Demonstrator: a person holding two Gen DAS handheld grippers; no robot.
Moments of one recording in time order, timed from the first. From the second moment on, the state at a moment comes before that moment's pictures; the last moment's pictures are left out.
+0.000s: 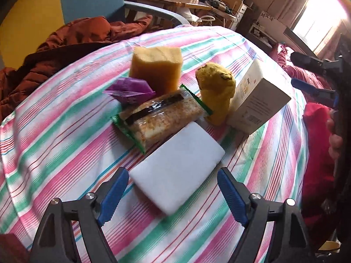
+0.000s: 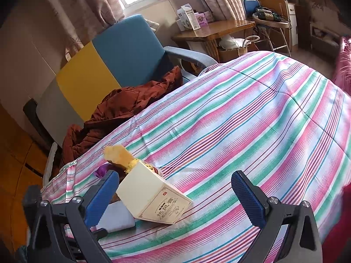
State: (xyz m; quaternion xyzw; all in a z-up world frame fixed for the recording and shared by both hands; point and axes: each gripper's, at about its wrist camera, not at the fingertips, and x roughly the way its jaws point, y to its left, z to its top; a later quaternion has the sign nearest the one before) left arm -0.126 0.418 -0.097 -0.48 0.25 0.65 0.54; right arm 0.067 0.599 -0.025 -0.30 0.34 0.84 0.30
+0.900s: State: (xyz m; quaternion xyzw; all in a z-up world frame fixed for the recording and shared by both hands) left arm -0.079 0.410 -0.080 -0.39 0.34 0.65 0.55; right arm 0.070 0.602 -0.027 -0.29 0.35 0.84 0.29
